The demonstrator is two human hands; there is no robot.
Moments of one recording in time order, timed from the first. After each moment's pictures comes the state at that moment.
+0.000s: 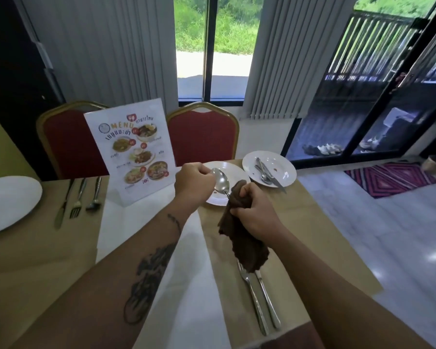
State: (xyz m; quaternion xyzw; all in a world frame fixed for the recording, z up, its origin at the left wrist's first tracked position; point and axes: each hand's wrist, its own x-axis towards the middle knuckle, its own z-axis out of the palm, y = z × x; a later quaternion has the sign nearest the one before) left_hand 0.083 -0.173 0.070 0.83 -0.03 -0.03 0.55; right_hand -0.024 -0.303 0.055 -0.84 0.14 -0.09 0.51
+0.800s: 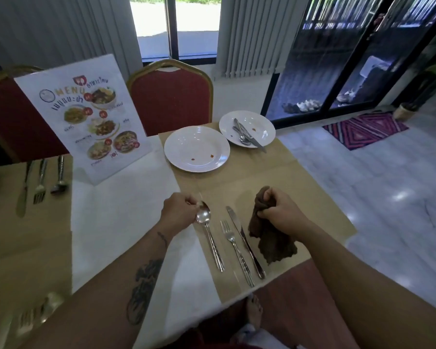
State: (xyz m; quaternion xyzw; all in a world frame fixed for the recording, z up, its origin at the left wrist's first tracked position) left_hand 0.032 -0.163 -0.051 0.87 -0.04 -0.21 0.45; right_hand -0.099 -0.390 -0.020 -0.84 0.29 0.00 0.45
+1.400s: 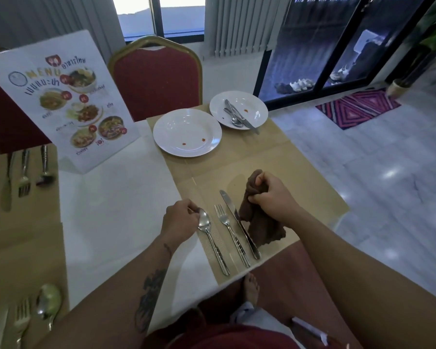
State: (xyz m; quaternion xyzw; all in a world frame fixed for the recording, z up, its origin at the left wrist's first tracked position) left_hand -0.010 -0.163 -0.094 0.90 -0.09 -0.22 0.36; right_hand -0.105 -0.379 -0.030 -0.83 0.30 -0.03 0.47
